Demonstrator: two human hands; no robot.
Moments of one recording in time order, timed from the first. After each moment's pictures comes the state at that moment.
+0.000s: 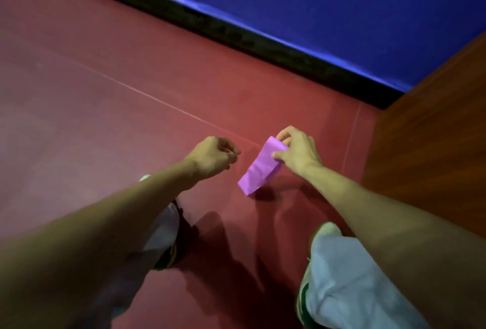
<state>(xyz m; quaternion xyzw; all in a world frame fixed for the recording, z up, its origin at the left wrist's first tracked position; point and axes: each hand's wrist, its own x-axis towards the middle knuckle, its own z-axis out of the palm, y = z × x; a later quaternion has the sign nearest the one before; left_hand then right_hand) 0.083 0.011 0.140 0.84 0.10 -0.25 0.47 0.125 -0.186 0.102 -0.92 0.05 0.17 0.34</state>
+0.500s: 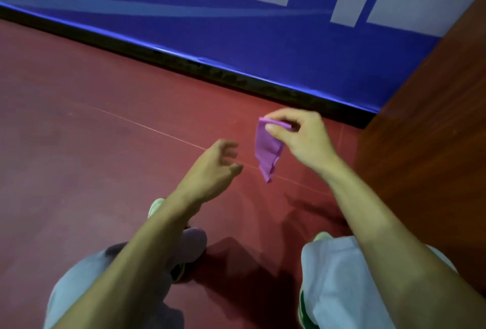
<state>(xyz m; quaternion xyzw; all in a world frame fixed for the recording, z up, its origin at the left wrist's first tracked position) 0.028 -0.022 0.248 0.83 0.07 -0.10 0.55 0.085 -0.202 0.260 -0.82 -0.14 0.00 0.55</state>
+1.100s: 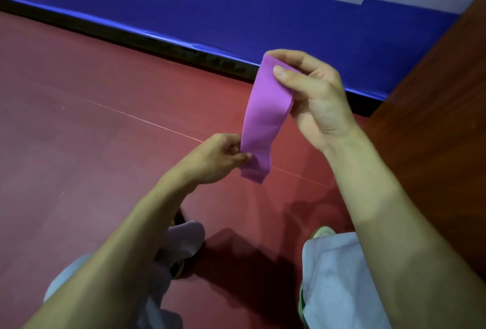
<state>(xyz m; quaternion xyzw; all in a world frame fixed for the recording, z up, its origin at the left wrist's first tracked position) 0.067 -0.023 0.251 0.88 -0.06 -0.21 0.42 0.111 -0.197 0.302 -0.54 -0.07 0.08 0.83</state>
